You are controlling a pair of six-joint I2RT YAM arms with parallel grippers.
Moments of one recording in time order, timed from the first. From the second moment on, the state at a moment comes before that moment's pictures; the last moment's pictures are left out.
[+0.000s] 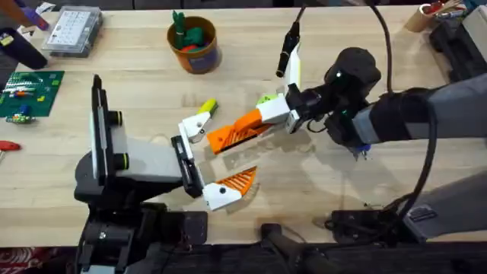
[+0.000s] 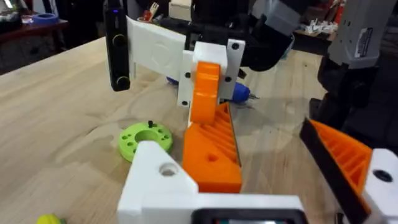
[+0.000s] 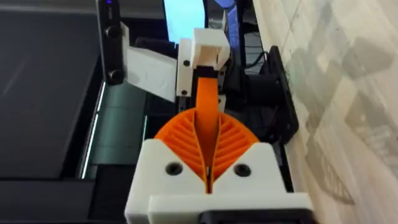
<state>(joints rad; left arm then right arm) -0.05 0.00 0.01 -0.11 1.14 0.00 0.46 1.72 0.52 1.21 -1.42 1.51</state>
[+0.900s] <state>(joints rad) -0.05 0.00 0.01 -0.11 1.14 0.00 0.48 1.72 0.52 1.20 -1.35 1.51</state>
